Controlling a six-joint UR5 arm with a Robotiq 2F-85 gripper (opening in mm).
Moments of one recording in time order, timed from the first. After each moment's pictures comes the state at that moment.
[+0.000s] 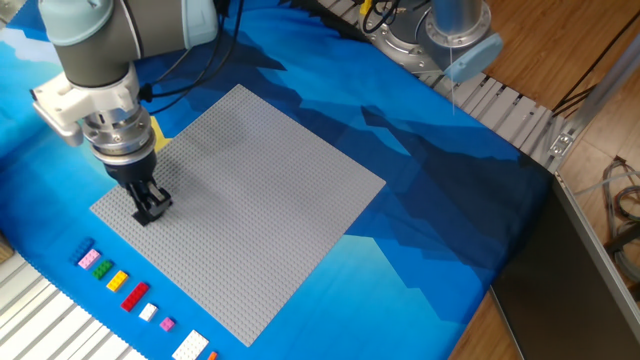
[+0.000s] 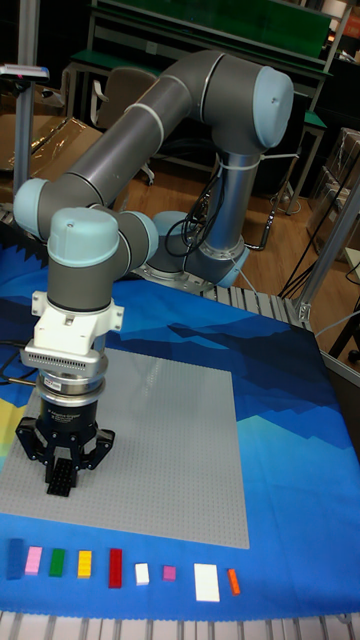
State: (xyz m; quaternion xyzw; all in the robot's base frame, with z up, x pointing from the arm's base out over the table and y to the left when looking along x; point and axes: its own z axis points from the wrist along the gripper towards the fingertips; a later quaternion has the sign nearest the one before) arm 0.669 -0.119 0.003 0.04 1.00 0.04 0.08
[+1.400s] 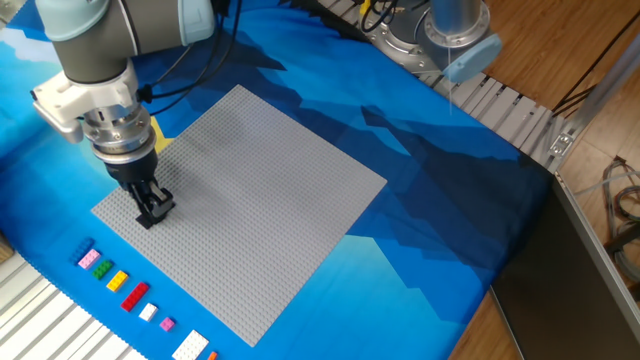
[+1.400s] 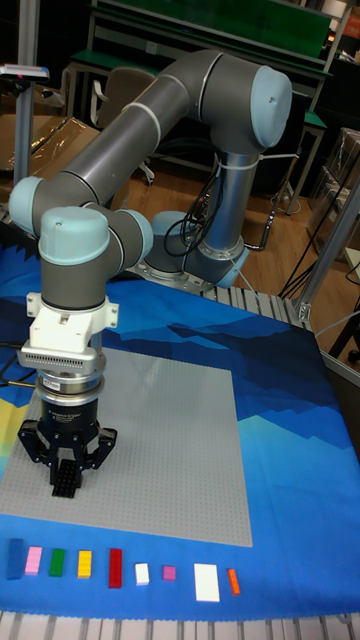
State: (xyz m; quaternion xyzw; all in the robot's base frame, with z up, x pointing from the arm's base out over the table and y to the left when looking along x) arm 0.668 -0.112 0.004 0.02 0.99 0.06 0.09
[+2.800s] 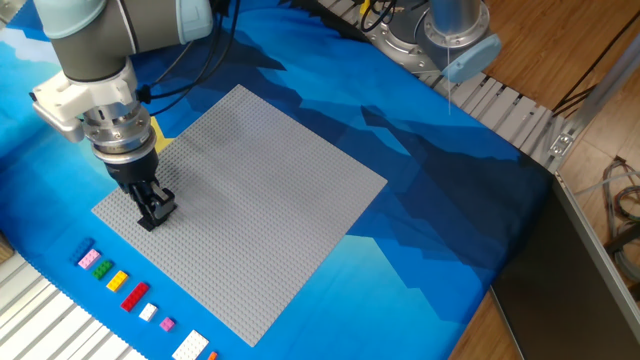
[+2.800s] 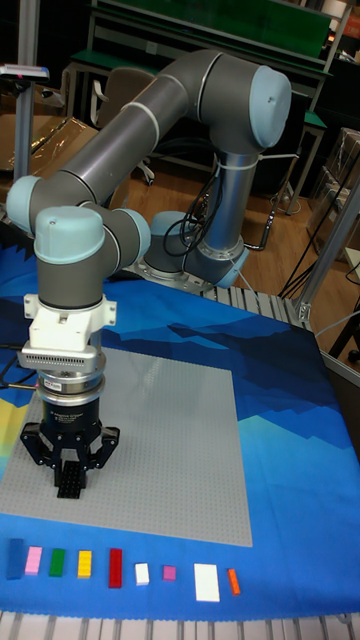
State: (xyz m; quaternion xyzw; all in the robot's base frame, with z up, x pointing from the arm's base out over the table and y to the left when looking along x) arm 0.671 -0.106 0.004 0.00 0.99 0.07 0.09
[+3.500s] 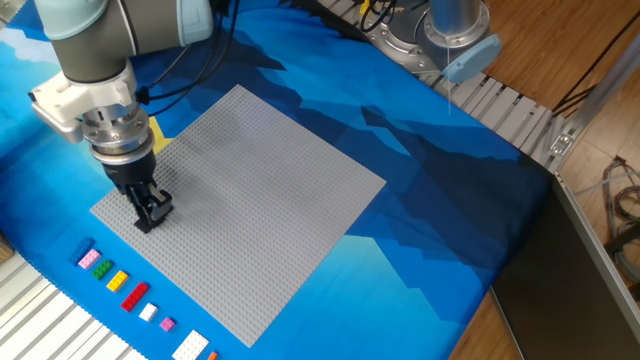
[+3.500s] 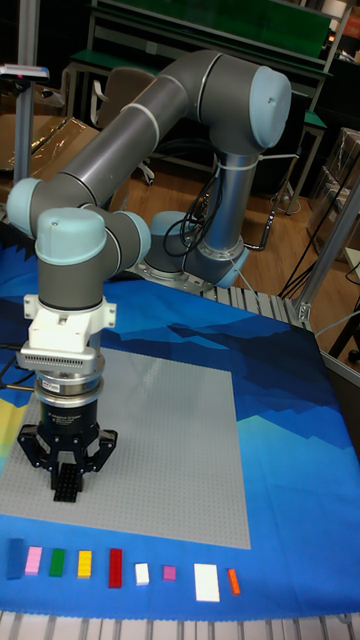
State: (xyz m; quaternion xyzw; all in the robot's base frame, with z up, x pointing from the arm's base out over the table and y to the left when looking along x) arm 0.674 -0.114 0.003 0.02 0.99 0.06 0.10
